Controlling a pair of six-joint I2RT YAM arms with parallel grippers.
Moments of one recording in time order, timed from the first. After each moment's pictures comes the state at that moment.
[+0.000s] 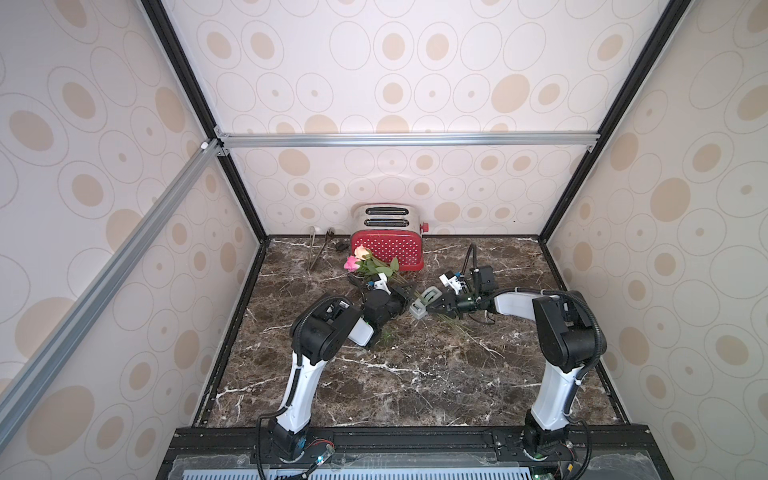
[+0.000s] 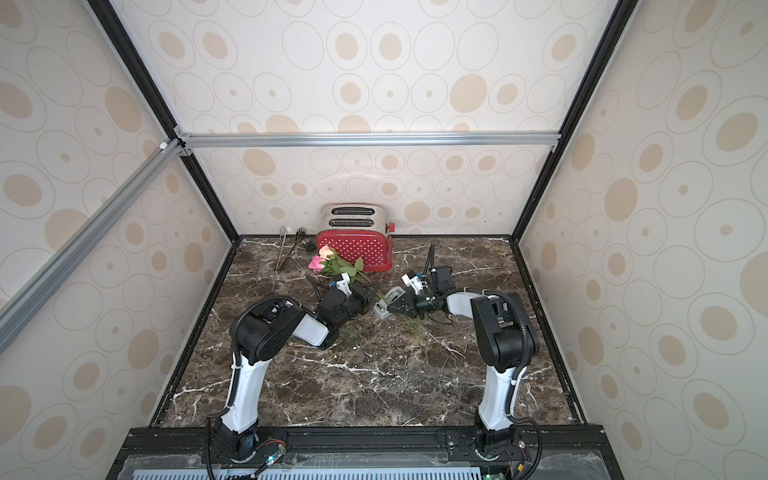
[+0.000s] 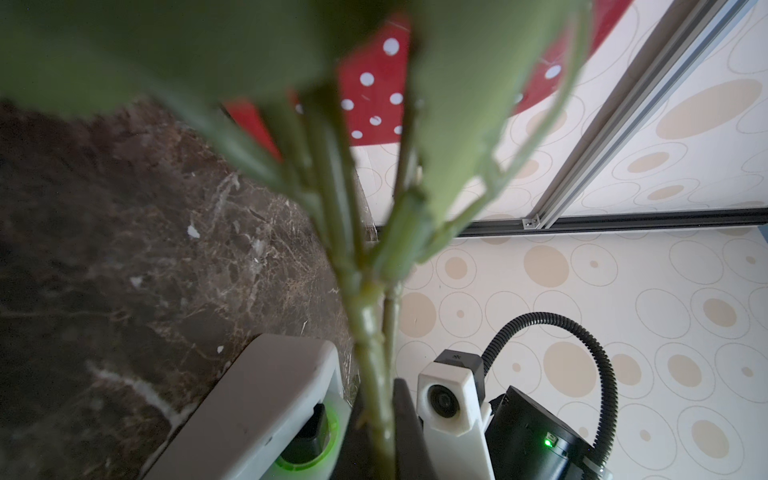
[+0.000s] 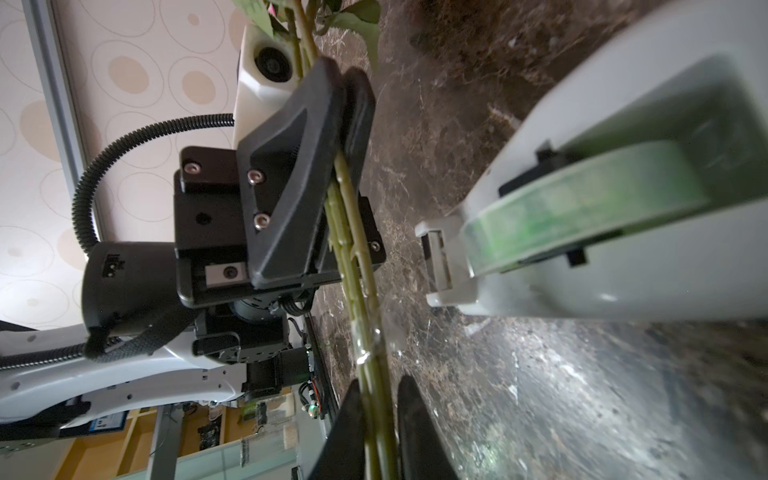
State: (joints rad) left arm -0.59 2.18 0.93 1.18 0.14 -1.47; right arm 0.23 1.91 1.06 -0.11 -1.05 0.46
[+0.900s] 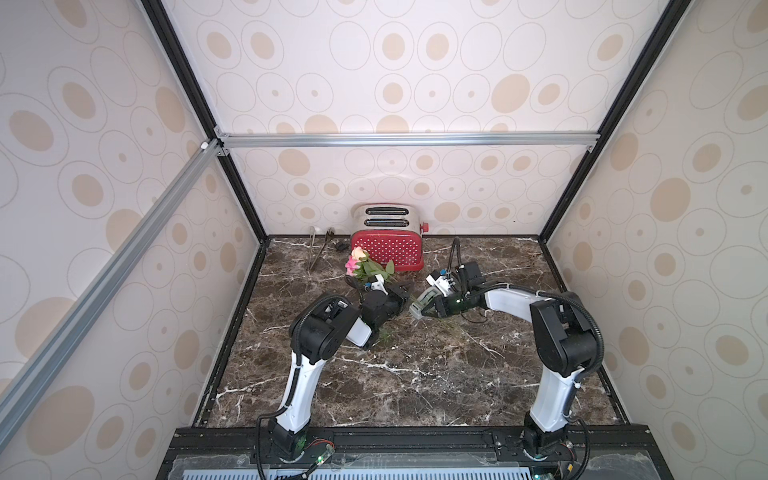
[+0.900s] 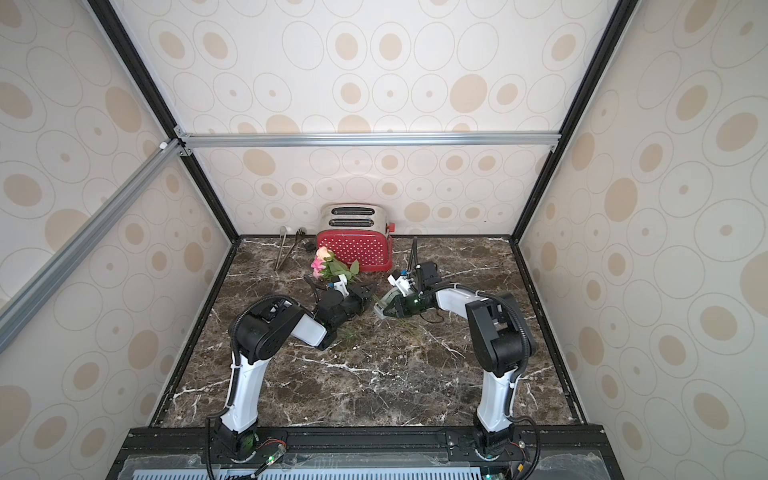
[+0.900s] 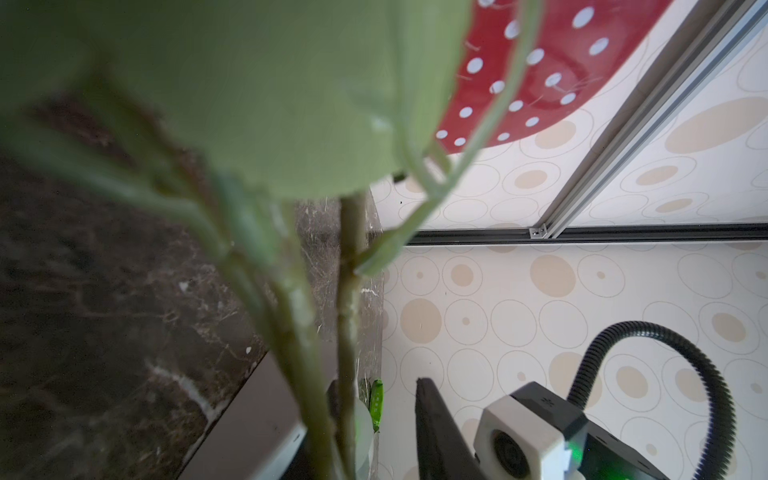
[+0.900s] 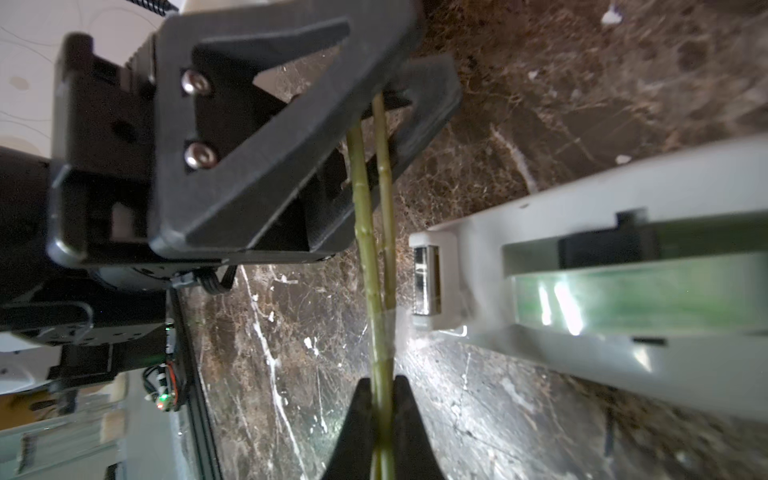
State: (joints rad) left arm -0.58 2.18 0.91 1.18 0.13 -1.49; right arm 0.35 1.87 1.15 -0.32 -0.73 0.07
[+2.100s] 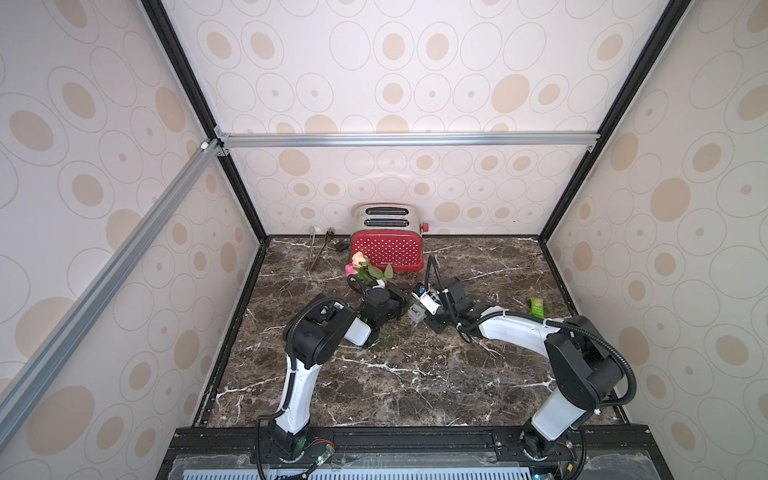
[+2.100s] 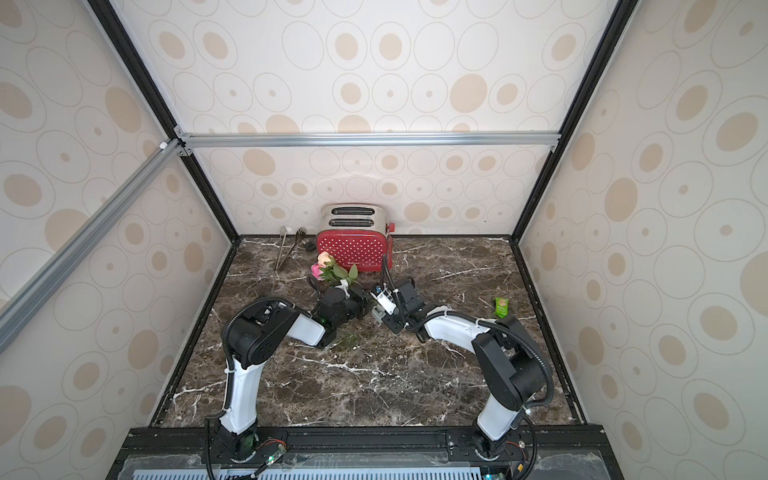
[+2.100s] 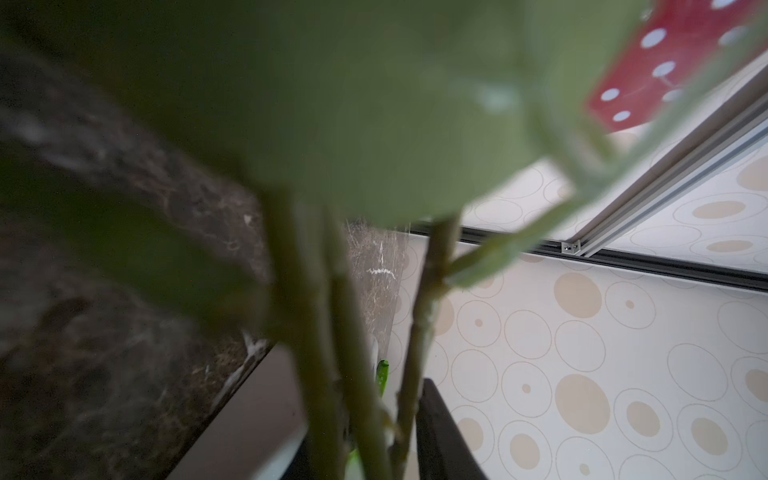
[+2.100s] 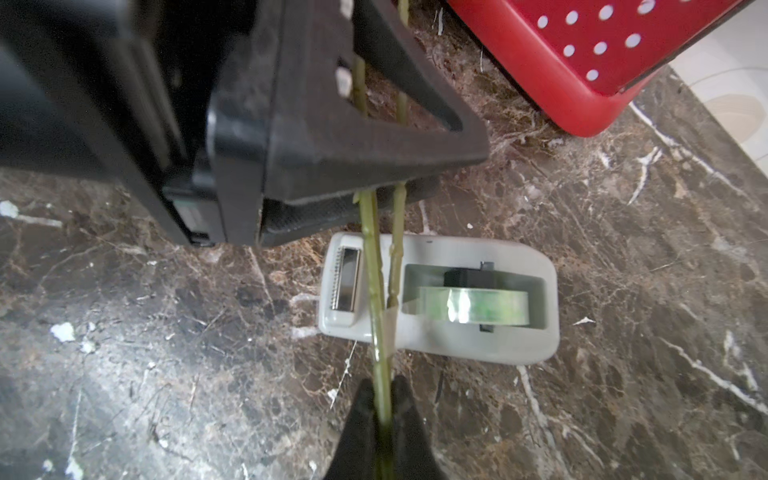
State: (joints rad) left arm -0.59 2.10 0.90 0.97 0.17 -1.61; right arm 0.63 1.67 0.95 -0.11 0.06 -0.31
